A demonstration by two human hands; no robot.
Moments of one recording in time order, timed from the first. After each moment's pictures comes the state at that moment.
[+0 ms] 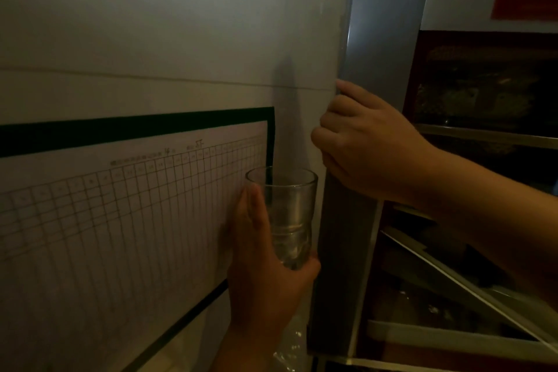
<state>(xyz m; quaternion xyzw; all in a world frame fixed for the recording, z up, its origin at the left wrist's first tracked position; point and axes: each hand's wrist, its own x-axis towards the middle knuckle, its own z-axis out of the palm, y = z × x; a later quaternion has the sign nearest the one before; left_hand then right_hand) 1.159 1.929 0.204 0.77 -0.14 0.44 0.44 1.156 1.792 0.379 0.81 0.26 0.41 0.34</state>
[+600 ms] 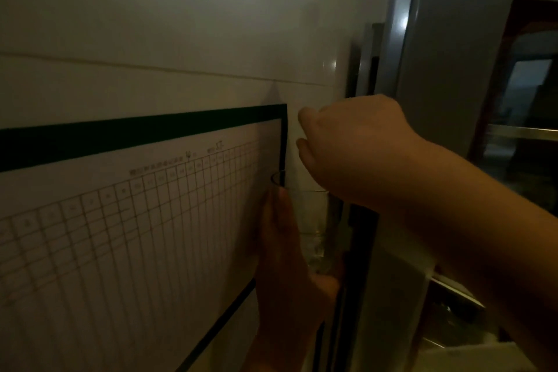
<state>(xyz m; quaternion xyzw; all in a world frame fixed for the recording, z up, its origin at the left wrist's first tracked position) 1.175 1.929 0.195 0.73 -0.22 0.46 0.45 1.132 1.870 0.388 0.93 0.07 0.29 0.23</state>
